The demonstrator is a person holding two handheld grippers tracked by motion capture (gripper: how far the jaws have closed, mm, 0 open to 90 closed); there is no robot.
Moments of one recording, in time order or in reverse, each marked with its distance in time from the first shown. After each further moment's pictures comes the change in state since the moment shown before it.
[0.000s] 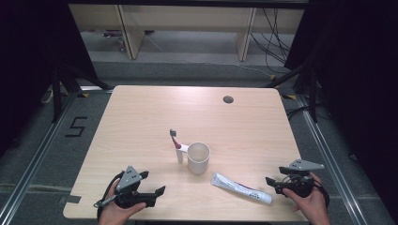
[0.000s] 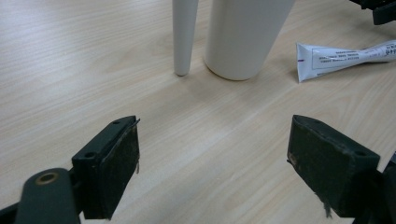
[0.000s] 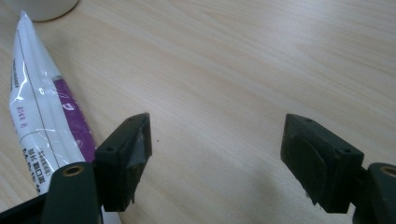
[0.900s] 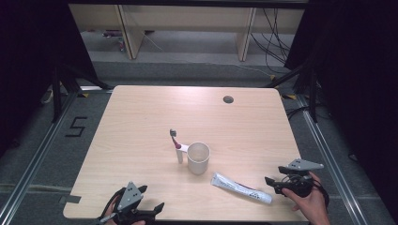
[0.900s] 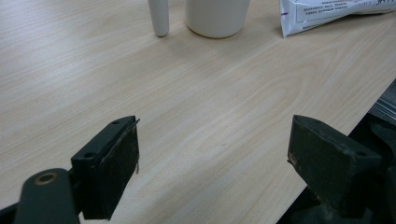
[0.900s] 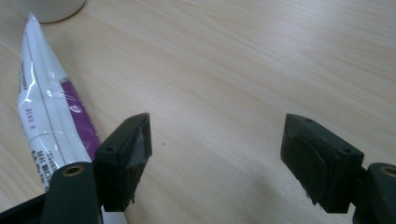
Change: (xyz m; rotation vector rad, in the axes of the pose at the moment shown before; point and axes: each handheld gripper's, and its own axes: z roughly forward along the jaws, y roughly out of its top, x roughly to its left) left arm -0.023 -0.027 -0.013 0.056 0.029 0.065; right arm 0.003 0.004 -0.001 -0.002 0.009 -0.013
